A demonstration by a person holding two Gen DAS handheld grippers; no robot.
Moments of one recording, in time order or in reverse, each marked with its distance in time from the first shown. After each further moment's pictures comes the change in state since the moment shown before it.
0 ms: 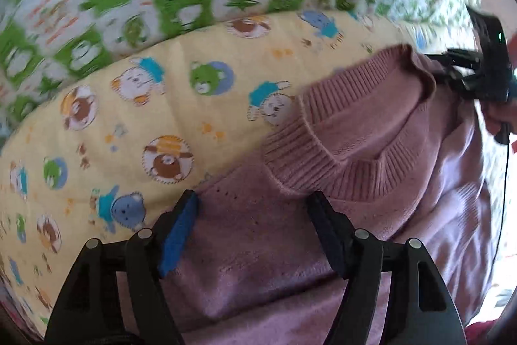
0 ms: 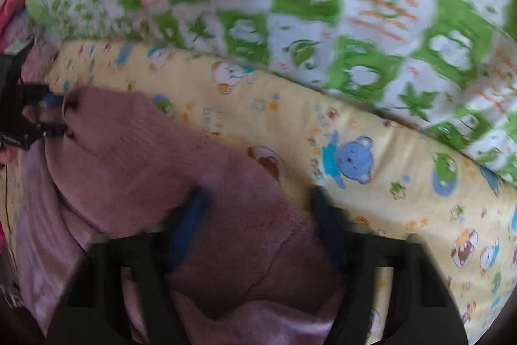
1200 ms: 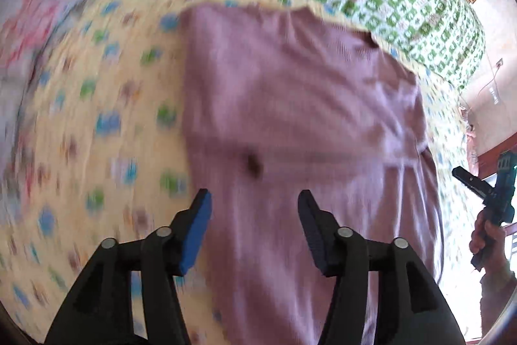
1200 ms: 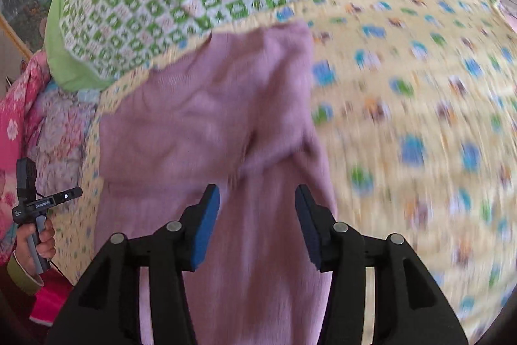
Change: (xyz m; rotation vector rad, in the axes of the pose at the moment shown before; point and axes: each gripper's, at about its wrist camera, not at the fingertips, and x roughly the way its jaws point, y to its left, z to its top) left arm -0.144 -0.045 -0.283 -0.484 -0.126 -0.068; right arm -0.162 0.095 -0.249 0.486 -0.177 0.034
